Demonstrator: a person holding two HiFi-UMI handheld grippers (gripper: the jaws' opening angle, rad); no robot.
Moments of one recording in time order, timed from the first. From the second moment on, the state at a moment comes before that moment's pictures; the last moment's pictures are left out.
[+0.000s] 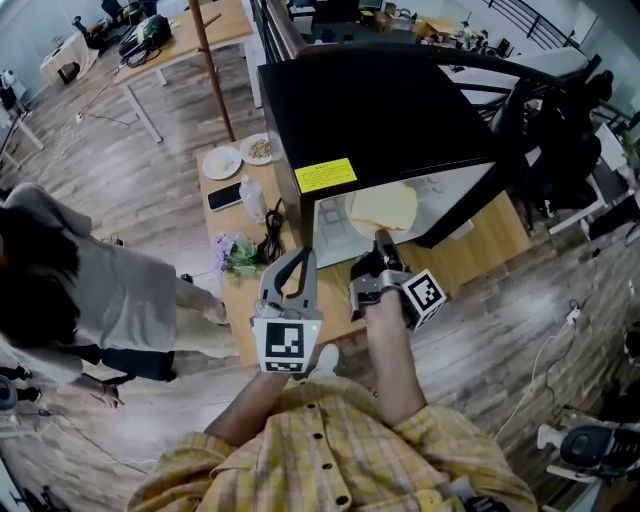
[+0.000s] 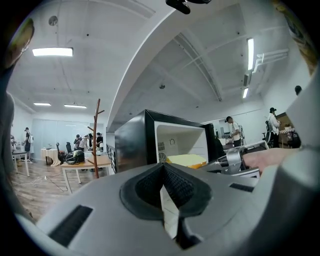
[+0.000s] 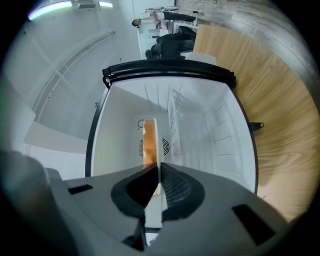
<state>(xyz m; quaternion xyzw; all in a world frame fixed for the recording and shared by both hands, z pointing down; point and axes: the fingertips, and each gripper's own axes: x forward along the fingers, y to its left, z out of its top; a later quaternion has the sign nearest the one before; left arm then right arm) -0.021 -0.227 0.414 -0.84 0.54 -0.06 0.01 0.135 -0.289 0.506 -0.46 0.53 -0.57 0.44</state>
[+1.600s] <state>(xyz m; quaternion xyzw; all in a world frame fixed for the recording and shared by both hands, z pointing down) -0.018 -0.153 0.400 -0.87 0.49 -0.01 0.01 0.080 -0.146 0.448 -0.44 0.57 -0.54 0.43</state>
